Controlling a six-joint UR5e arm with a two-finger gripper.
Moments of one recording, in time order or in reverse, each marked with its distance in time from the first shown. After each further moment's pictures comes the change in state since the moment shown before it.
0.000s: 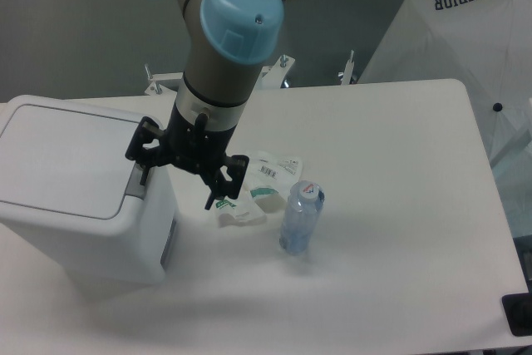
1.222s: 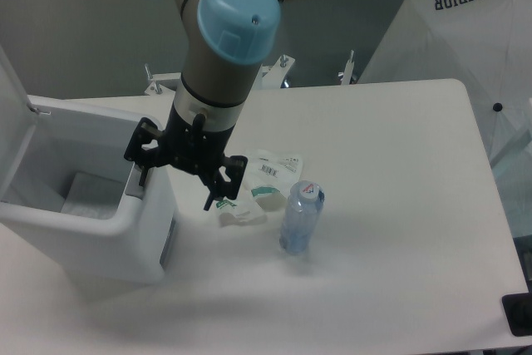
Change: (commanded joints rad) arm 0.006 0.008 0.011 0.043 0.006 0.006
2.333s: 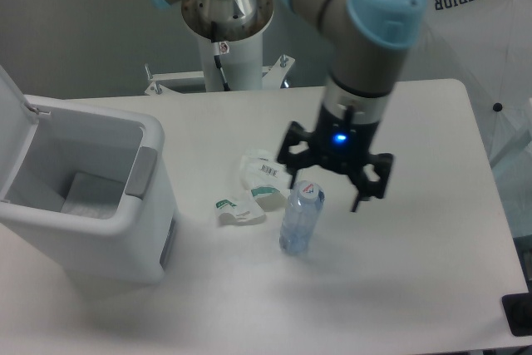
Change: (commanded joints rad) arm 0.321 -0.078 -0.051 0.085 0.149 0.503
